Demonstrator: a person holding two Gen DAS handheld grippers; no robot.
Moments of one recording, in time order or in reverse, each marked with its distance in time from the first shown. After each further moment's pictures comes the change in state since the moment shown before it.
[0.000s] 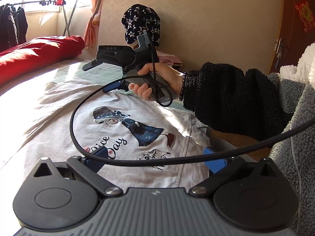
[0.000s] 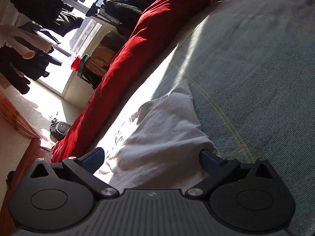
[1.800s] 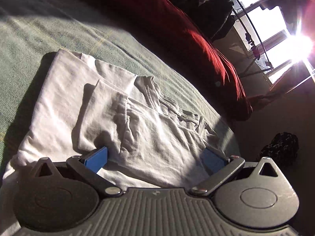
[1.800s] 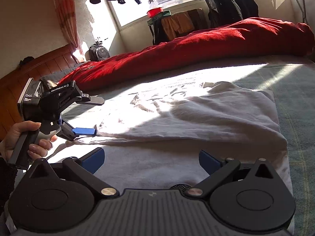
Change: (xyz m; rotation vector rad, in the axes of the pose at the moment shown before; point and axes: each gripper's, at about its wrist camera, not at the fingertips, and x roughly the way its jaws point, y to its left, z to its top) left arm 0.006 0.241 -0.027 -1.200 -0.284 0.504; right arm 0.000 0.077 -0.083 -0.682 0.129 0.106
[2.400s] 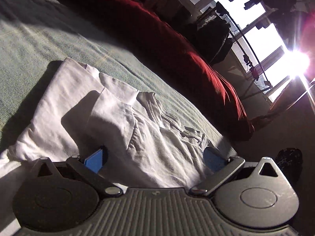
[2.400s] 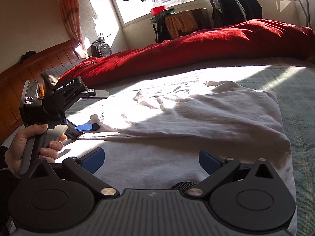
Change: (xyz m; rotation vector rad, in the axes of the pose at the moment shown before) left arm 0.004 -0.002 -0.019 0.035 -0.205 0.010; right arm 0.003 0.004 -0.002 -0.028 0.011 0.006
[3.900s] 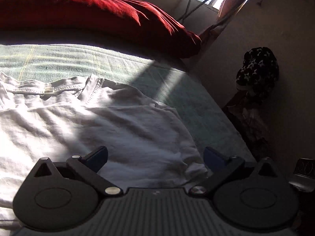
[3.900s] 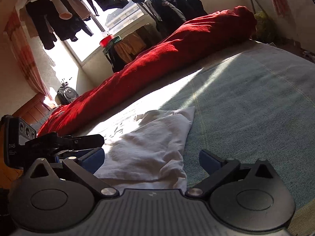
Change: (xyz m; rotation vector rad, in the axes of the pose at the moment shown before) left arm 0.106 -0.154 -0.068 0.421 0.440 -0.165; right arm -0.062 -0.122 0.026 0.305 -0.135 -0.076
